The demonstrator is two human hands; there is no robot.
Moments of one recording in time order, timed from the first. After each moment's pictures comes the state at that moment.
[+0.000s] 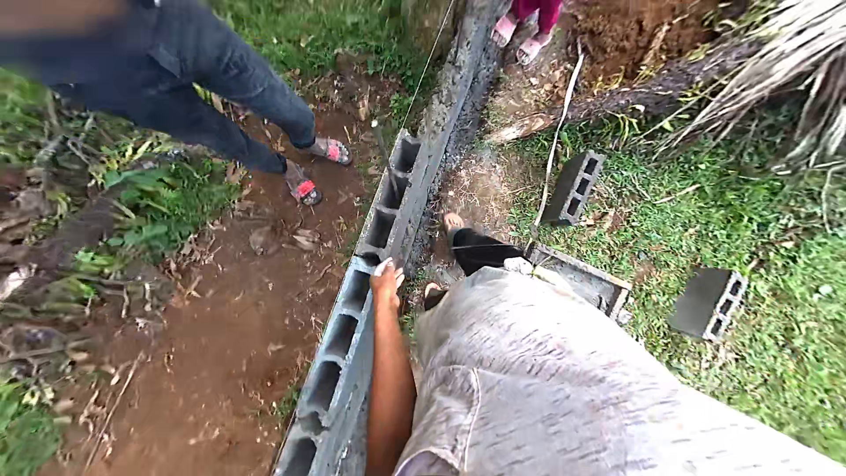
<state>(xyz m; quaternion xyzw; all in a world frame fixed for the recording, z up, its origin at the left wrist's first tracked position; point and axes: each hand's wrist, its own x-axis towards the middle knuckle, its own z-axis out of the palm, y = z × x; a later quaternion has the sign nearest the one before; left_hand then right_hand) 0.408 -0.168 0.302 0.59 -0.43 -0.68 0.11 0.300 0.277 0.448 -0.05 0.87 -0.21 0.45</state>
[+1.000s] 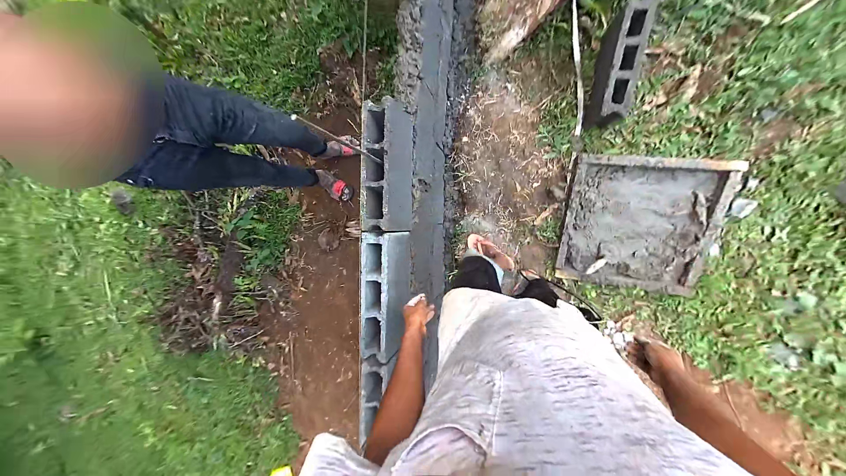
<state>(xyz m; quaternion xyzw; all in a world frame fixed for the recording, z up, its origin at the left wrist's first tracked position) 0.565 -0.057 0.280 0.66 -0.53 -0.53 -0.10 0.500 0.467 0.218 0.53 0.64 -0.45 0.34</state>
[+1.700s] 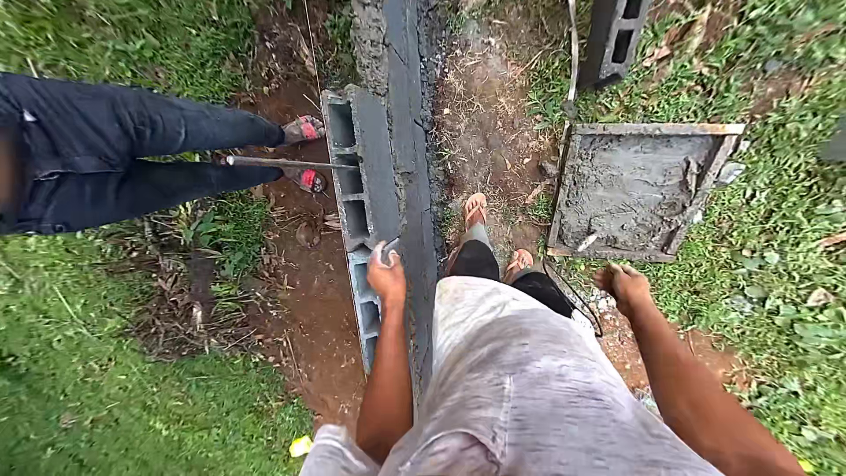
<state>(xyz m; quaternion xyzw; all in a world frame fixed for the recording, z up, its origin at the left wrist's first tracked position) 0.398 -0.146 0.334 0.44 -0.85 -0.27 -0.09 0.335 0.337 0.245 0.44 0.68 -0.48 0.33</state>
